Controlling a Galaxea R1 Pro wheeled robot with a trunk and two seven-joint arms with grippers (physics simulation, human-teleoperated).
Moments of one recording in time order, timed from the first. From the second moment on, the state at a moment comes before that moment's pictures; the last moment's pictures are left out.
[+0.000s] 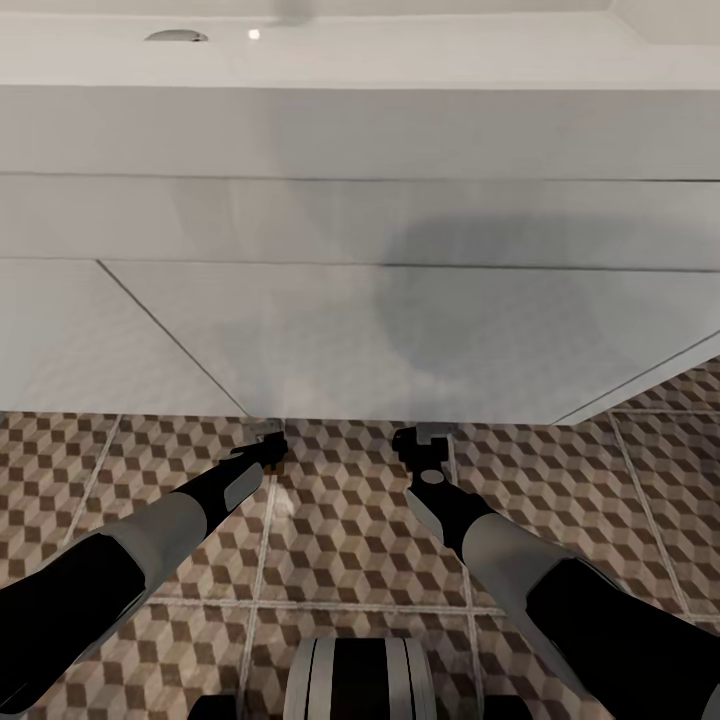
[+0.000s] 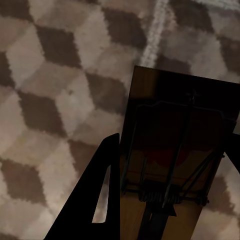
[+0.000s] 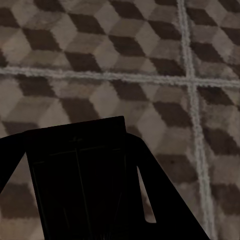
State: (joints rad) left arm -1.11 0.02 -0.81 -0.21 1.01 0.03 0.24; right arm -1.04 0.17 0.60 -0.23 -0.43 -0.21 -0.40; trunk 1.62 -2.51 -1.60
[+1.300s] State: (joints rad) left arm -1.11 0.02 -0.81 -0.21 1.00 0.03 0.24; right arm -1.04 0.17 0.60 -0.27 -0.43 -0.21 -0.40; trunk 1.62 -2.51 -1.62
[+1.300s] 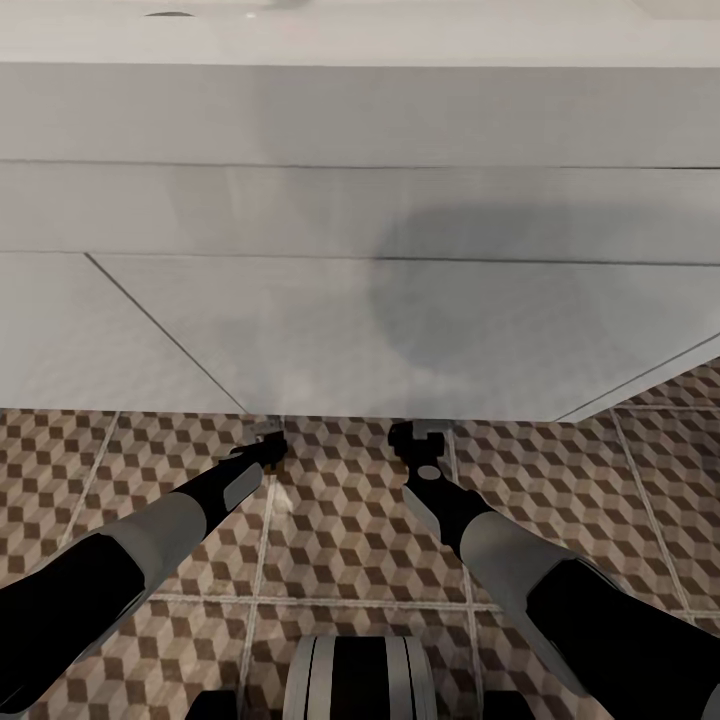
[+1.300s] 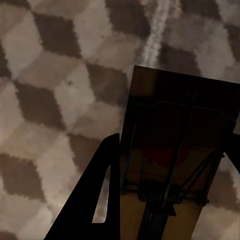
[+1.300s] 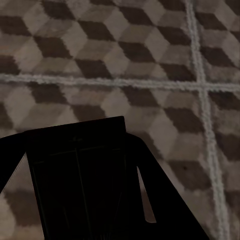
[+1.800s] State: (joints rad) left arm -1.11 0.04 -0.80 -0.27 1.00 0.03 0.24; right arm -1.04 0.17 0.60 -0.28 -0.43 -0.21 -0.40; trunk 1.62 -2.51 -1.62
